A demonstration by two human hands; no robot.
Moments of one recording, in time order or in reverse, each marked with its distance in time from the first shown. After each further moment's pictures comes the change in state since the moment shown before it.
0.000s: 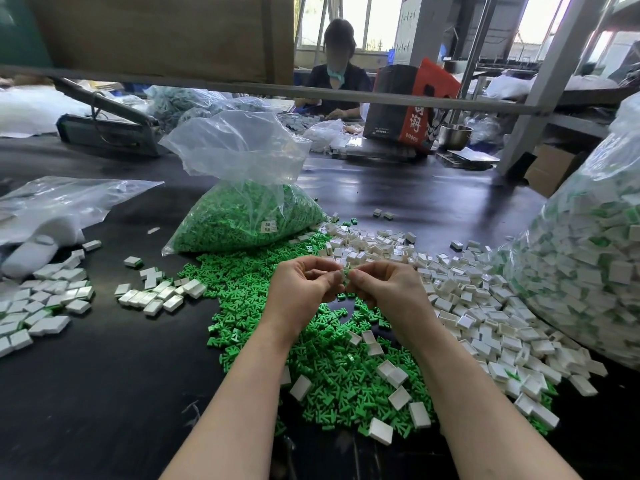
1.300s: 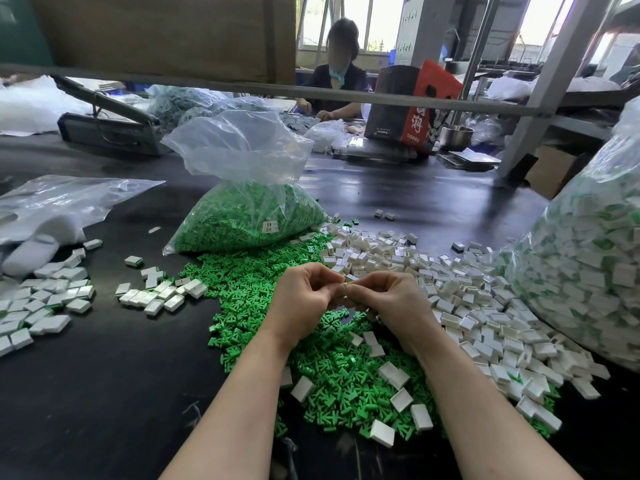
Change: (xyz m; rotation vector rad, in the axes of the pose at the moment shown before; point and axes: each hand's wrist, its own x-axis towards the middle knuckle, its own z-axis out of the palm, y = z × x) left_hand 0.000 -0.010 -0.004 0.234 -0.053 0.088; right_hand -0.006 0.006 -0.004 -0.014 -0.103 0.014
